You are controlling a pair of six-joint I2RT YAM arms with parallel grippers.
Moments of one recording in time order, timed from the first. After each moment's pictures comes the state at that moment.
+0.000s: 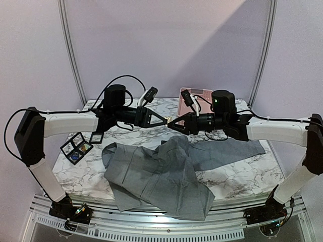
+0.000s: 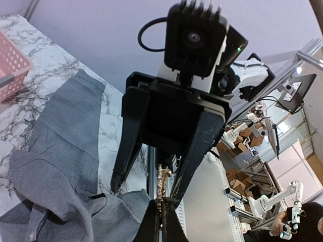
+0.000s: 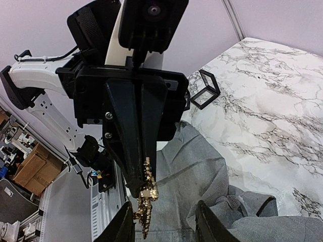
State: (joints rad) left arm -0.64 1.70 1.15 0.35 1.06 -0.58; right arm 0.74 1.56 1.06 0.24 -0.62 0.41
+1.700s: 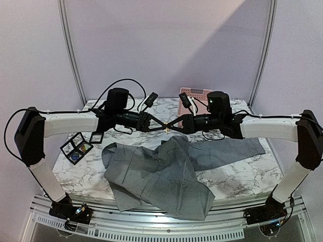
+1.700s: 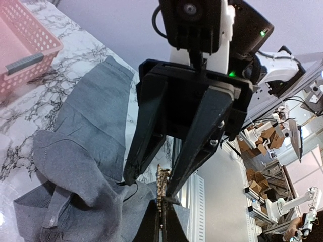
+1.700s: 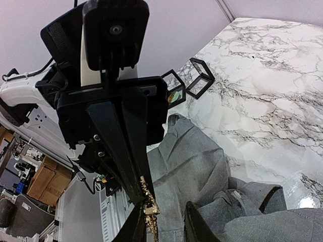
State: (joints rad) left arm -0.64 1.70 1.15 0.16 0.95 -0.44; right arm 0.71 1.65 1.09 0.24 -0.66 0.52
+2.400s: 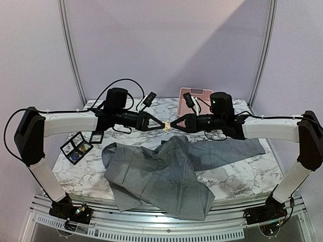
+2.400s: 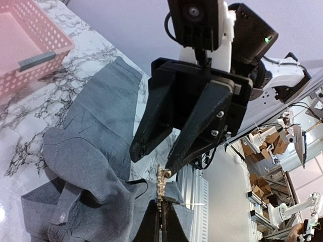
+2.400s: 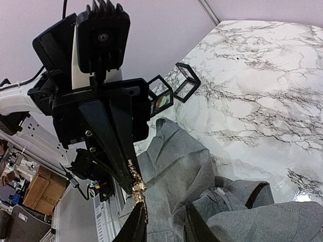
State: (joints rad) left arm -0.63 1.70 1.15 0.15 0.93 -0.44; right arm 0.69 1.63 1.06 0.25 -0.61 0.55
